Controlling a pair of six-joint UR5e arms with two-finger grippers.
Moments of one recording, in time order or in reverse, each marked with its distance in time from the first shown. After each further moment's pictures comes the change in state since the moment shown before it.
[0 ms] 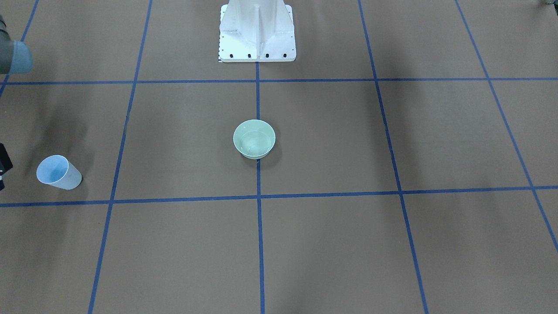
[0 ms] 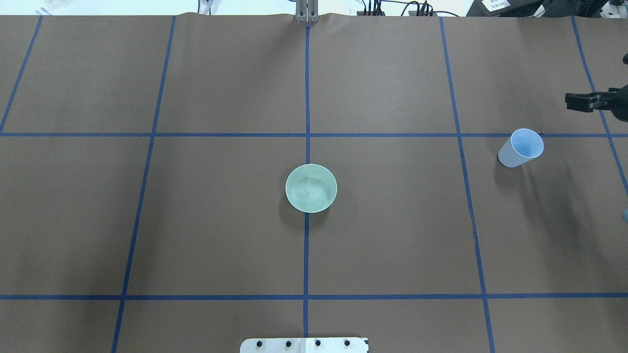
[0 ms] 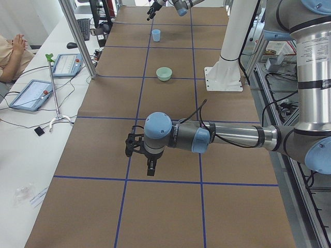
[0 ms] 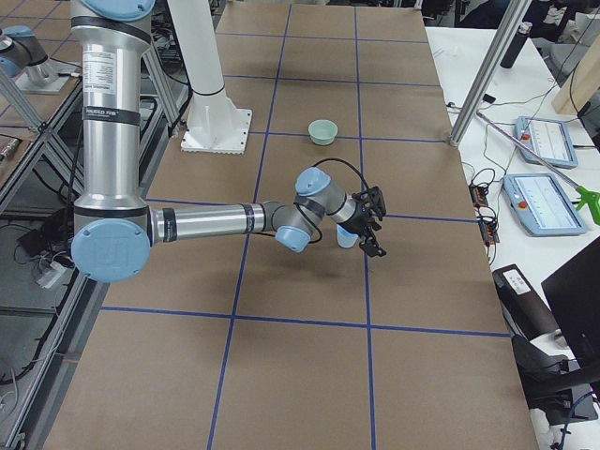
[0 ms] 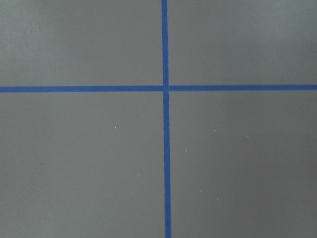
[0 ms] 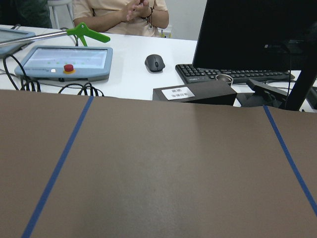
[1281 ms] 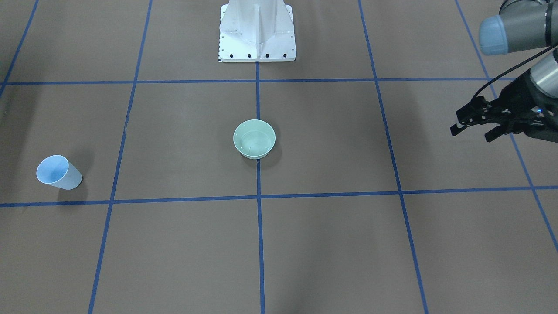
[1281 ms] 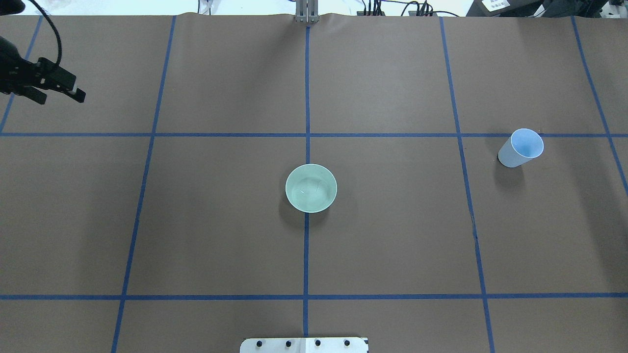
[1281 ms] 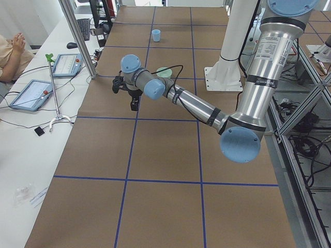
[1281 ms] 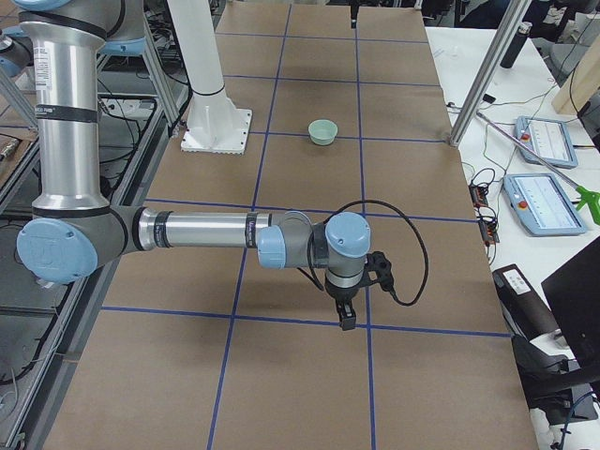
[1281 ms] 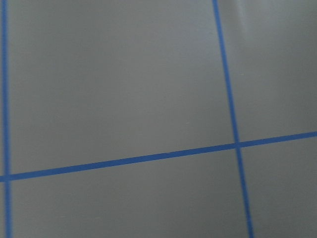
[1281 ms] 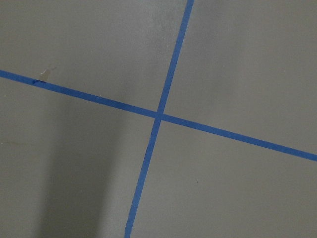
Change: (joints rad) left arm 0.424 -0.410 0.001 -0.017 -0.007 -0.516; right arm 0.437 0.015 0.001 -0.843 0.543 -0.858
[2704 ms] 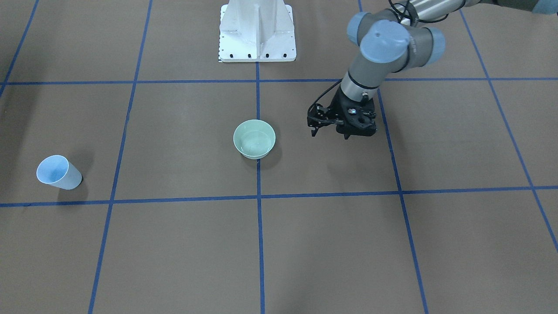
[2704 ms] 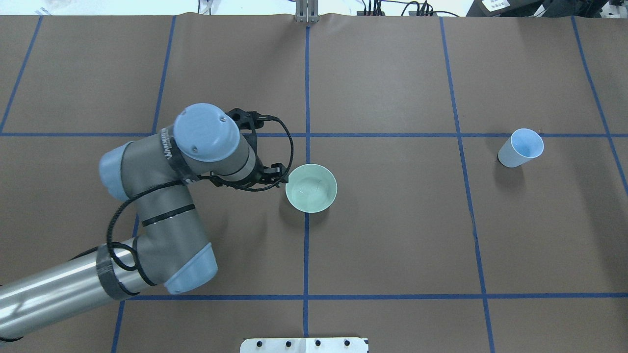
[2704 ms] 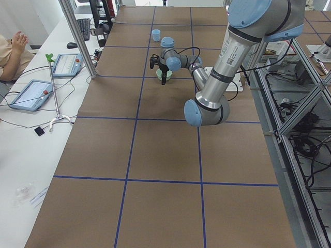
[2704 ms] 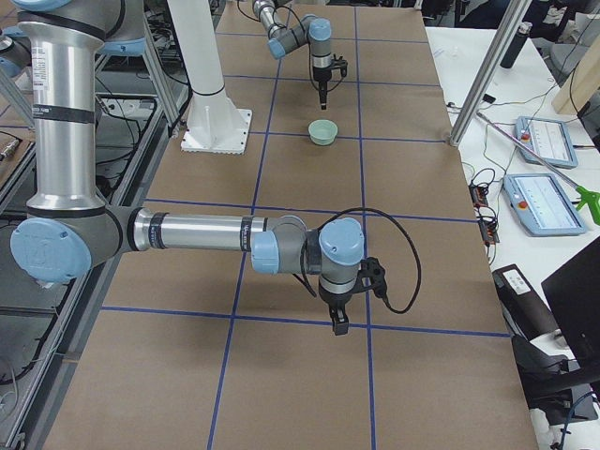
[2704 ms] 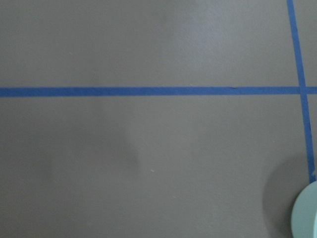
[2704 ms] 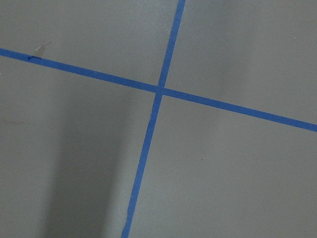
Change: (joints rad) left arm 0.658 -0.429 0.177 0.058 0.588 -0.625; right arm 0.004 -0.019 -0.004 0.001 0.004 -0.002
